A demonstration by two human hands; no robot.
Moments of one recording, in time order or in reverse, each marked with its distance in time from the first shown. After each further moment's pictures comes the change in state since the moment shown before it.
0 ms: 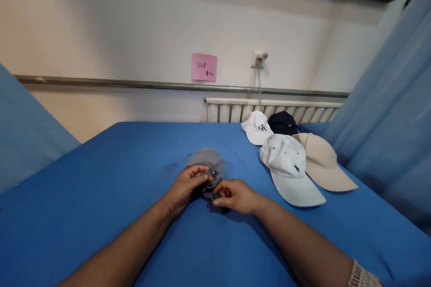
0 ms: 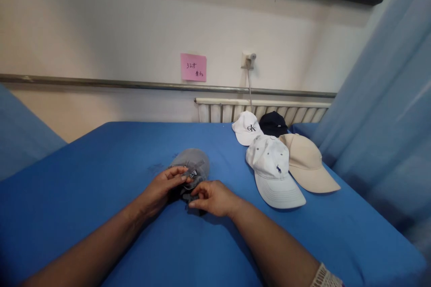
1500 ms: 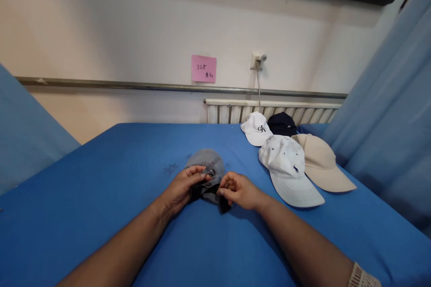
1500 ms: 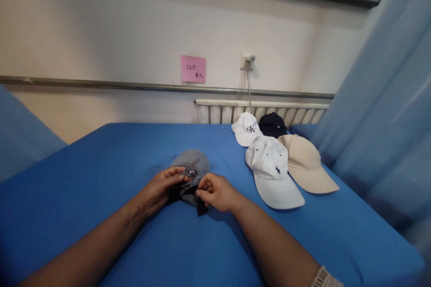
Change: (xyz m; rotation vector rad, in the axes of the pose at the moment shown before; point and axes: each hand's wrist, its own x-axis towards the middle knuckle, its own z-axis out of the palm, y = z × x) left_hand 0.003 0.000 -0.006 -0.112 0.009 -0.036; right_hand -0.004 -0.009 -0.008 0.198 0.108 -0.018
